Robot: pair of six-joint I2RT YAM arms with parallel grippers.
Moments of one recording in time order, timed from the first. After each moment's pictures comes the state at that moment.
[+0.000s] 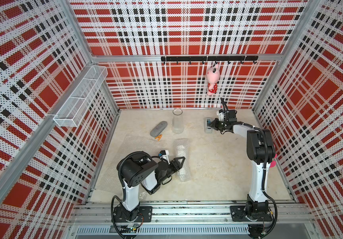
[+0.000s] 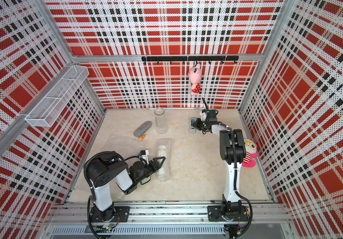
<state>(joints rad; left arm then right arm) -0.71 1.91 0.24 1.39 0.03 -1.16 0.09 2.20 1.54 -0.08 -0.62 0.52</state>
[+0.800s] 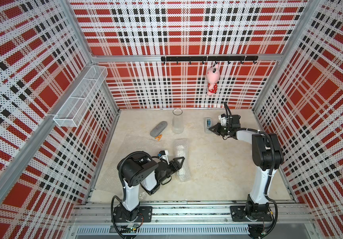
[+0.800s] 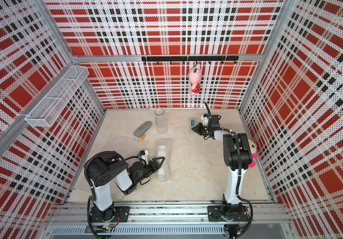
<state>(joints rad) -0.71 1.92 0.23 1.42 0.03 -1.17 0.09 2.03 1.26 0.05 -0.68 0.56</state>
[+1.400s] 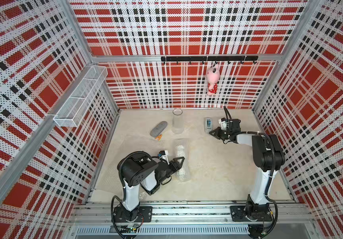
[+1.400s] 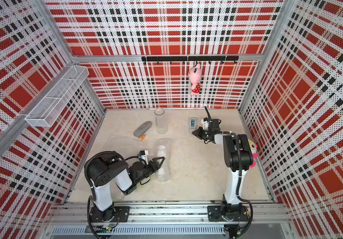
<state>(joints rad) -0.71 1.92 0.23 1.42 0.03 -1.17 0.09 2.02 1.16 0.11 -0.67 0.54</state>
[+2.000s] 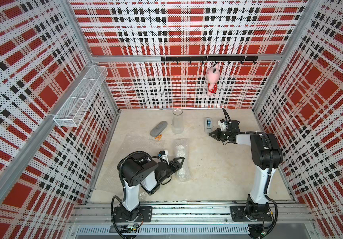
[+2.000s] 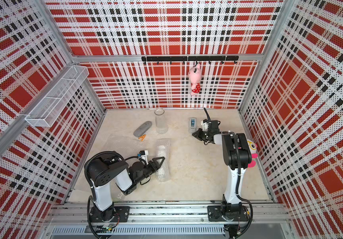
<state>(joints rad) -0.71 1.92 0.23 1.42 0.03 -1.17 0.09 2.06 1.17 0.11 -0.67 0.52</state>
